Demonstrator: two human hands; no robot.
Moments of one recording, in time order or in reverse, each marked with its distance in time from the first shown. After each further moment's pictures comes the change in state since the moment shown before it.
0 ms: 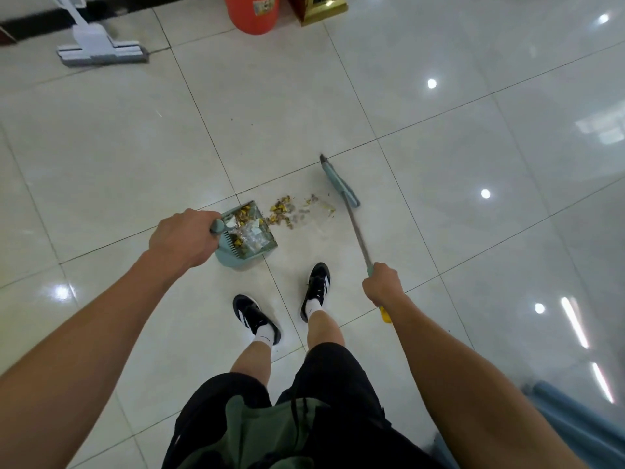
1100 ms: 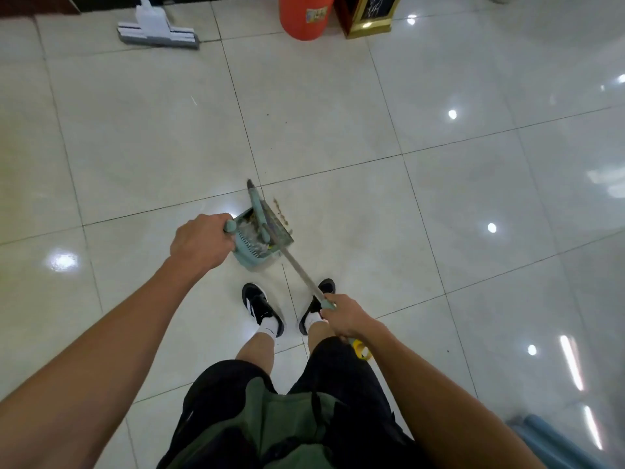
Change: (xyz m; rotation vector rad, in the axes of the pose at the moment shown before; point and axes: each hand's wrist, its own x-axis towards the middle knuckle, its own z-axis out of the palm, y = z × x) left_hand -0.063 -0.061 0.049 -0.225 0.055 -0.165; right_hand -0.094 -0.036 0.096 -0.079 -0.384 -0.244
